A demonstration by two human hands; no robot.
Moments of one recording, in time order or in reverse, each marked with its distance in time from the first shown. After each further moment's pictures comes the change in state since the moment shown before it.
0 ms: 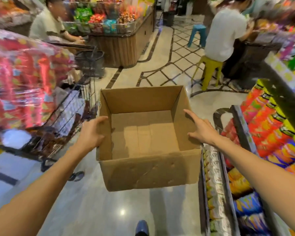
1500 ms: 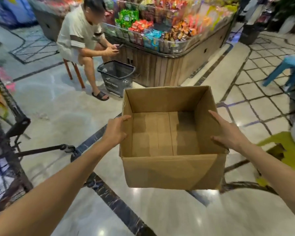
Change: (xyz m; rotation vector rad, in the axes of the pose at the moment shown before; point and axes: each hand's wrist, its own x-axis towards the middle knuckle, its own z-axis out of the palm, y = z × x) left_hand 0.920 0.106 0.149 -0.102 0.151 -0.396; right_hand 1.009 0.192 -0.164 -0.079 -0.196 -0.229
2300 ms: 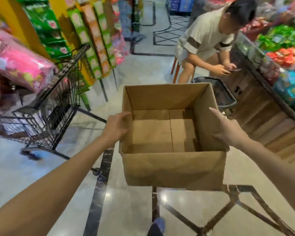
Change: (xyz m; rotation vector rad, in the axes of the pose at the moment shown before) left_hand 0.255 -0.038 -0.017 -0.010 0.497 -0.730; right_hand 0.557 -0.179 0.040 -0.232 -0.315 -0.907
